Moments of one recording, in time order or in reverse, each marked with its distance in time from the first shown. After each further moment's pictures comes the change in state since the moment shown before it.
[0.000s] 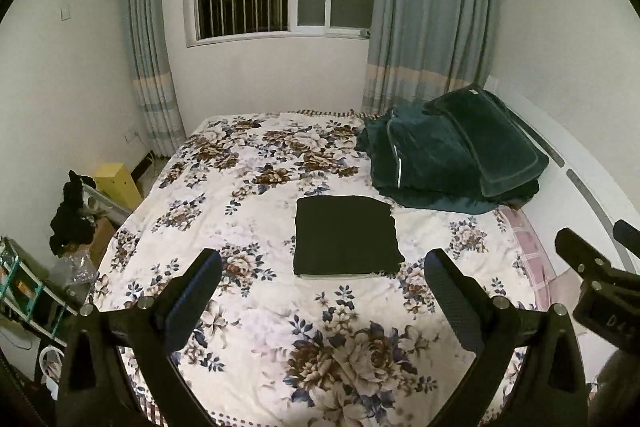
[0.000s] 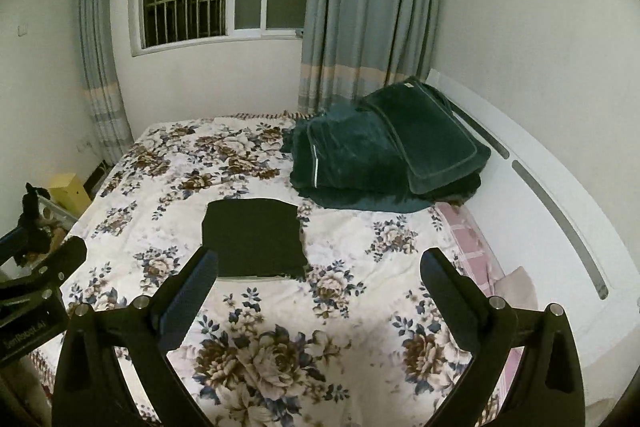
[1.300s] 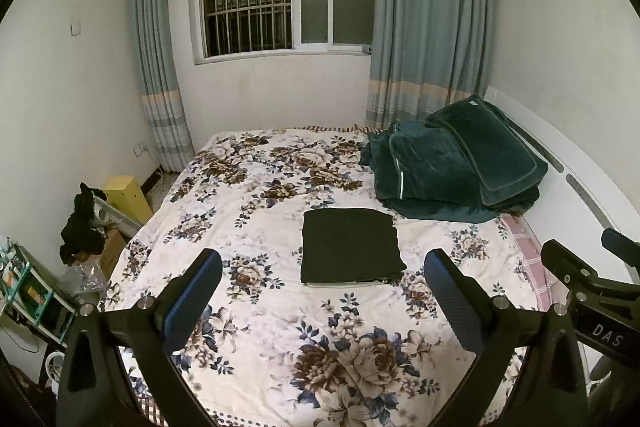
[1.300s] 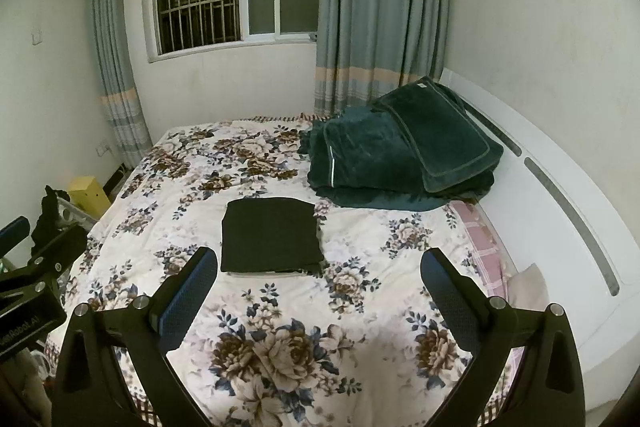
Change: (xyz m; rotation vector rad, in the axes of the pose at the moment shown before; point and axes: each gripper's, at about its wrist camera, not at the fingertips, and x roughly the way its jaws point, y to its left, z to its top) left arm -0.039 -0.011 0.000 0.012 -0.055 0.035; right arm -0.013 -0.006 0.001 0.008 -0.005 0.072
